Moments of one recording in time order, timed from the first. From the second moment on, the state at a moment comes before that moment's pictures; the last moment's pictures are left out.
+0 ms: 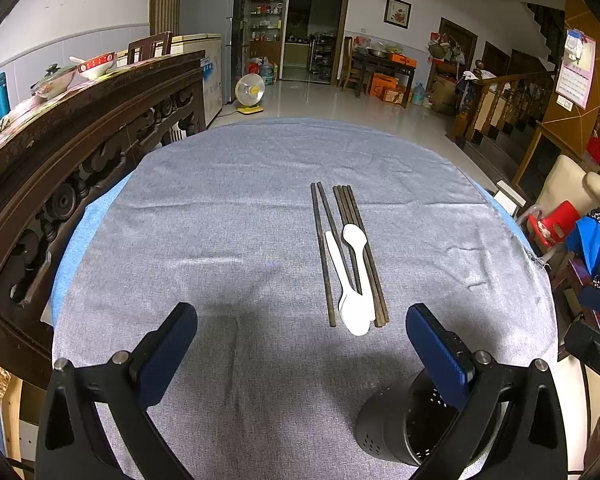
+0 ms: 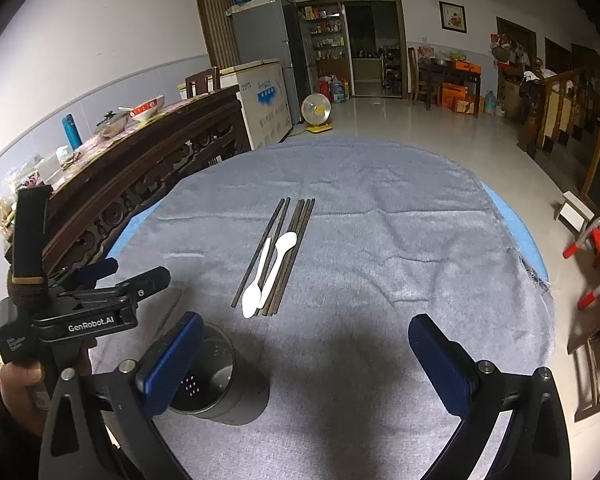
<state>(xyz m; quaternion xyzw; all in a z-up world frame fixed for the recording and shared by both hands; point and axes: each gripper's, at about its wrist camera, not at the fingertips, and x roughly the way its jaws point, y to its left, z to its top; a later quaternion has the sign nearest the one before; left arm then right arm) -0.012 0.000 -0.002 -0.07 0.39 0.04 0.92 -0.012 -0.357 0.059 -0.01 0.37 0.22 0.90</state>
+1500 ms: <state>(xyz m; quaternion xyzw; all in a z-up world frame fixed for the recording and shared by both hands) 0.077 0.064 -0.083 -0.14 0.52 0.05 0.84 0.232 -0.292 -0.045 0.03 0.63 0.22 0.74</state>
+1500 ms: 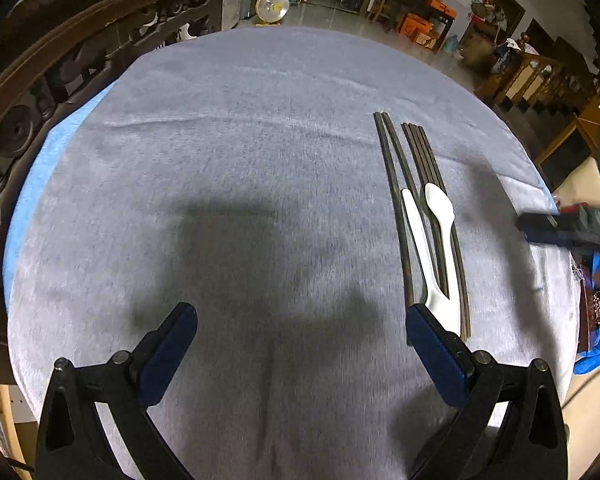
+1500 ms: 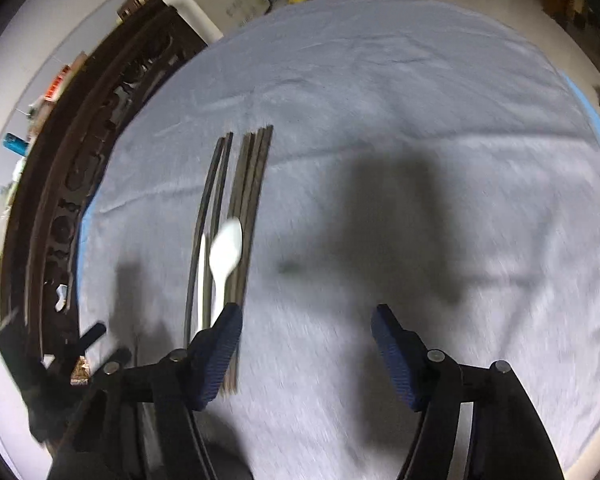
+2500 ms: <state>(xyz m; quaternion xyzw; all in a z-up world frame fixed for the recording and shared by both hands) 0.117 0.068 -0.090 -0.12 0.53 0.05 0.83 0.268 -0.189 -0.082 -0.14 0.65 0.18 0.72</state>
